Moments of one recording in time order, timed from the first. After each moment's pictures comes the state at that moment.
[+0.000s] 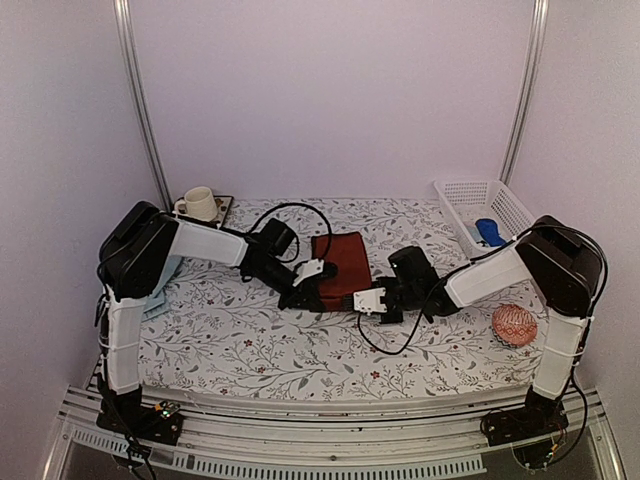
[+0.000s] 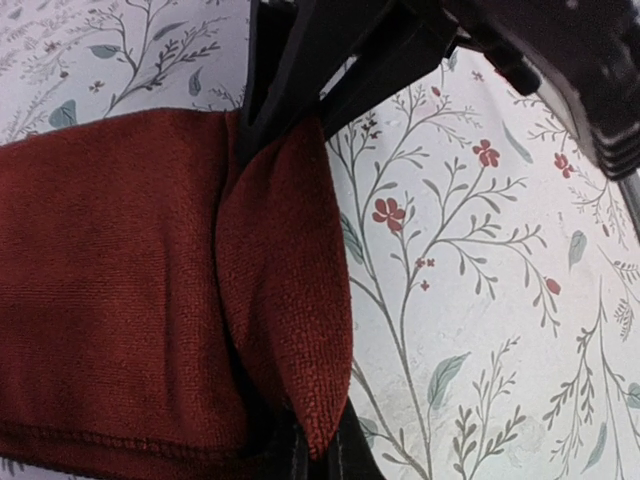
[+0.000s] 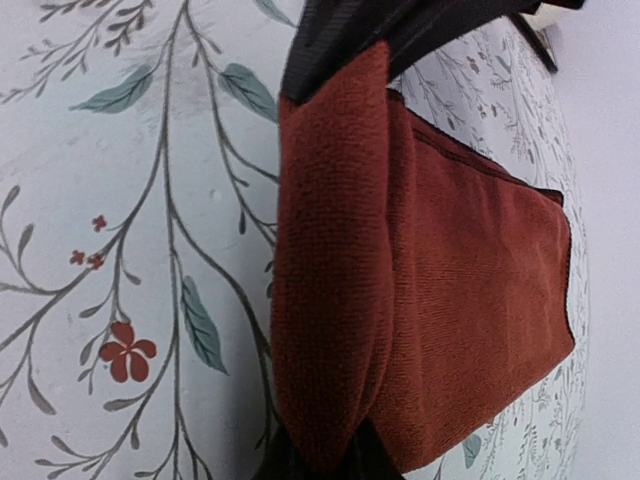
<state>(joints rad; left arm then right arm) -0.63 2.16 1.39 -0.30 0.73 0.76 0.73 1.91 0.89 0.30 -0.15 -1.05</state>
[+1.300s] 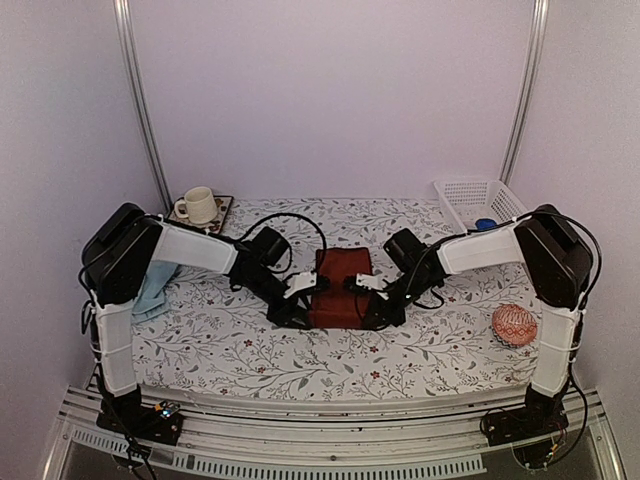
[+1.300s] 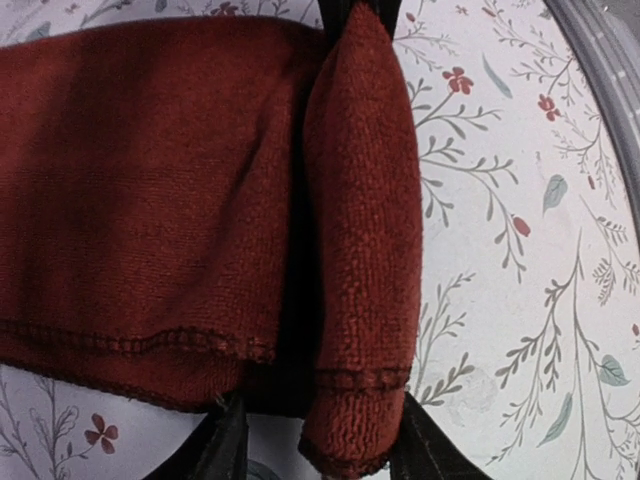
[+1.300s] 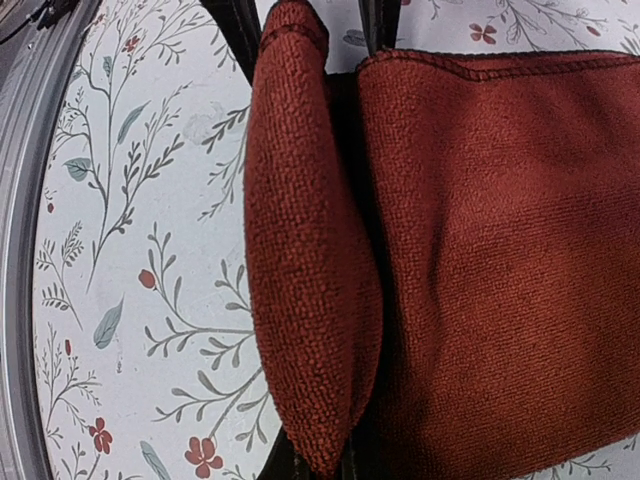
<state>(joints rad) -0.66 2.04 1.24 -0.35 0.62 0.72 0.65 1.98 1.19 -0.40 -0.61 -0.62</state>
